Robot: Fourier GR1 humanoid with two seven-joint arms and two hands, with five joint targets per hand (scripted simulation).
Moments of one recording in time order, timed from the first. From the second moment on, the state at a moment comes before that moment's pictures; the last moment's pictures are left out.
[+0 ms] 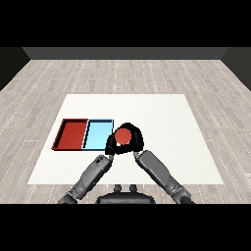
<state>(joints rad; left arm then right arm) -0.36 0.02 -0.53 -1.26 0.33 0.53 -0.27 -0.47 -0.01 0.55 -1.47 -0.28 -0.54 -0.37</state>
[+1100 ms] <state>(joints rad) -0.40 0.01 -0.54 -1.21 0.39 0.63 -0.46 -0.41 -0.01 0.55 -1.51 -0.19 -0.51 -0.22</state>
